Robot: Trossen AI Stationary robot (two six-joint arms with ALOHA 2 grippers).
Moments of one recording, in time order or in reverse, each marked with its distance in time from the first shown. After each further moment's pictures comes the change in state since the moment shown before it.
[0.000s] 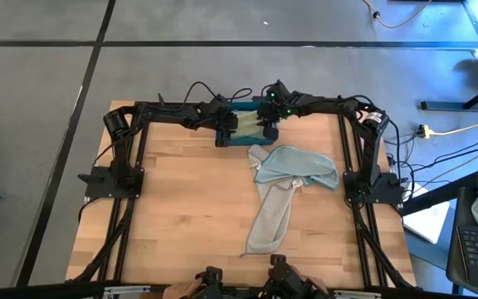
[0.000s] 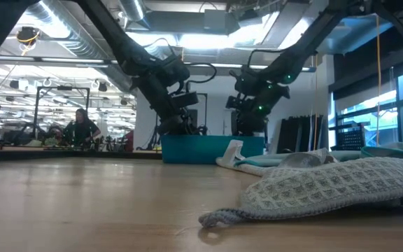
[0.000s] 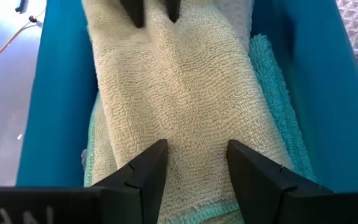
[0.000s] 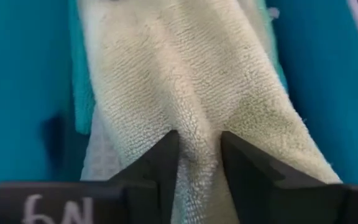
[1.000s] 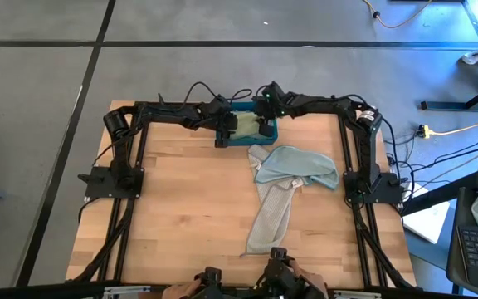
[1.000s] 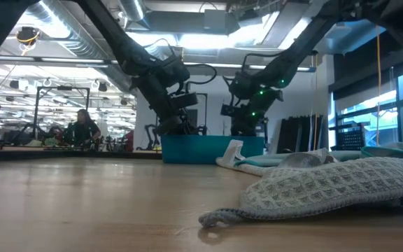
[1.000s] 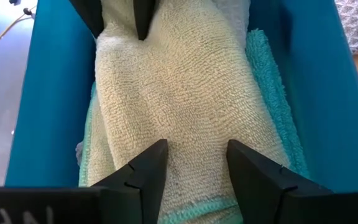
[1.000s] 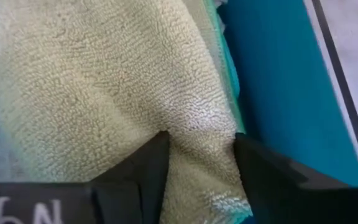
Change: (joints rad) left arm -0.002 0.000 0.000 -0.021 -0.001 -0.018; right arm 0.015 0.072 0.056 0.037 0.198 0.001
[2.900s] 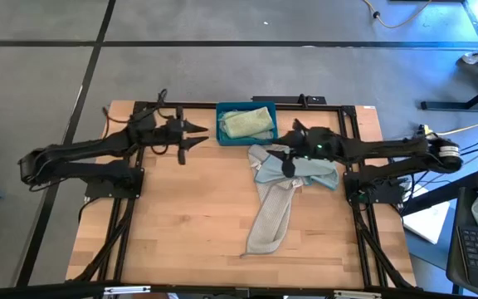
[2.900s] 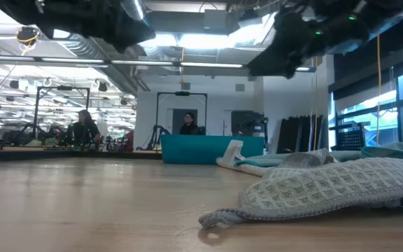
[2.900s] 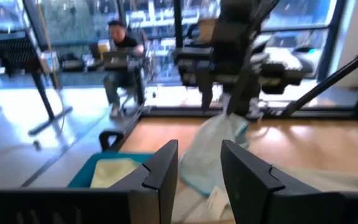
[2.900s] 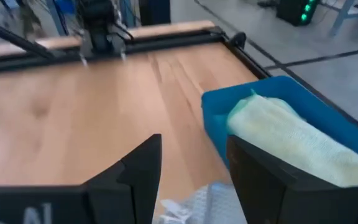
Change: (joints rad) left arm -0.140 -1.023 -0.593 0.352 0.184 -0.560; right arm 0.502 -0.875 -0.660 0.348 0.172 0.625
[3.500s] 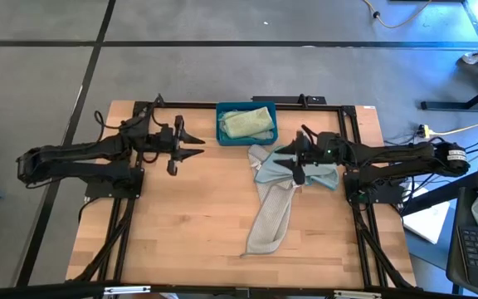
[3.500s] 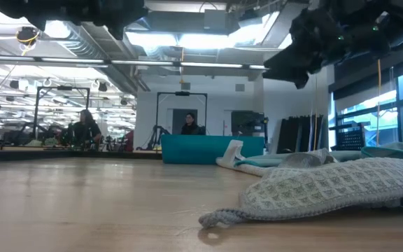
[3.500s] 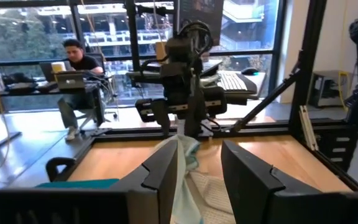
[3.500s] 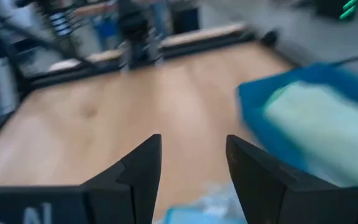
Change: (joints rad) left arm -0.116 -0.104 -0.012 -0.012 0.066 -0.051; right arm 0.000 -0.117 -0.175 0.126 -0.147 0.096
